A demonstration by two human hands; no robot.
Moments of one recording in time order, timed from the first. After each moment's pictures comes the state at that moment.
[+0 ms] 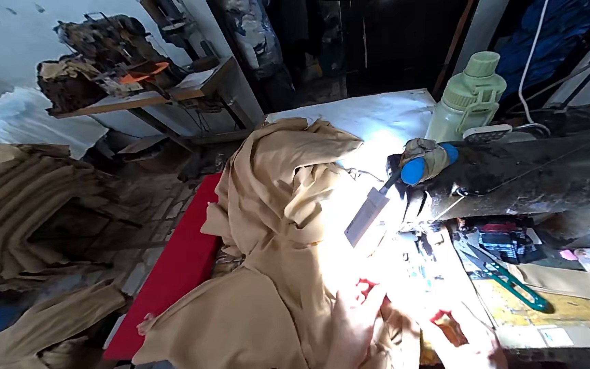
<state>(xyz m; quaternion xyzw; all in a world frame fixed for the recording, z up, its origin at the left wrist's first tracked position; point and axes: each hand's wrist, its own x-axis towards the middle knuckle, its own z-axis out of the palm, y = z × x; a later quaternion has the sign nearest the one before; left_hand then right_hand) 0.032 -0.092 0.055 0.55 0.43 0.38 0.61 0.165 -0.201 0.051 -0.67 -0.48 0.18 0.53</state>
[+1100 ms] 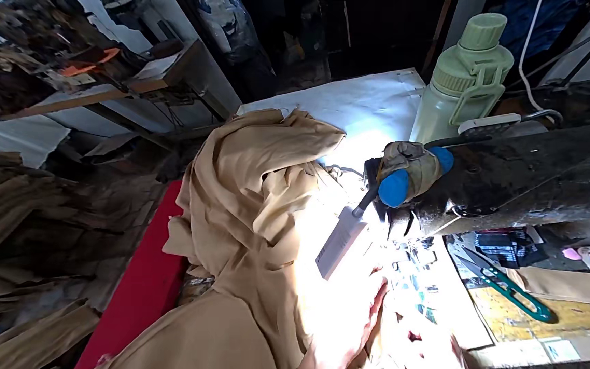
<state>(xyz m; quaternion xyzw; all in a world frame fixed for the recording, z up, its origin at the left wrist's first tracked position) 0.050 -0.045 0.018 0.91 0.27 0.22 0.24 0.155 -0.181 0.044 -0.72 -0.46 0.29 0.44</state>
